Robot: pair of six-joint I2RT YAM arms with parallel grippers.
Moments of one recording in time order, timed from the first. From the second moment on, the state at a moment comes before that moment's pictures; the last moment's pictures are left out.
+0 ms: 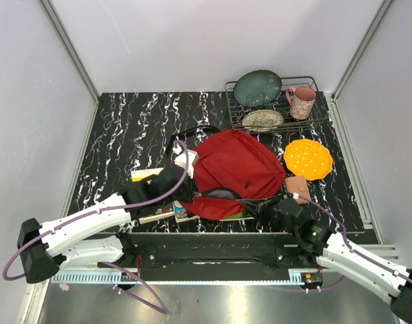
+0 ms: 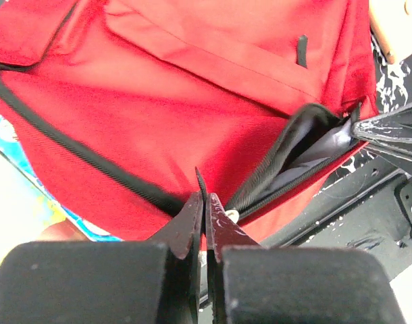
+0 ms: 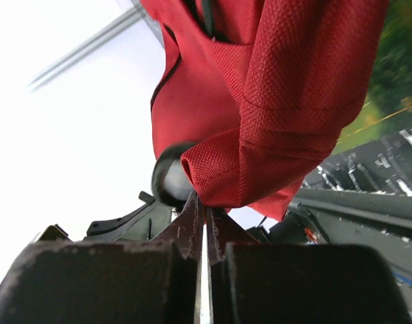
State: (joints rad) left arm -1.01 1.04 0.83 -0.47 -0.25 -0.52; right arm 0.87 0.51 0.14 -0.06 0.11 2.05
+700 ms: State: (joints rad) left arm -0.92 0.97 0.81 -0.48 -0.21 -0.47; right arm 0.86 0.74 0.68 -0.40 0.18 1.60
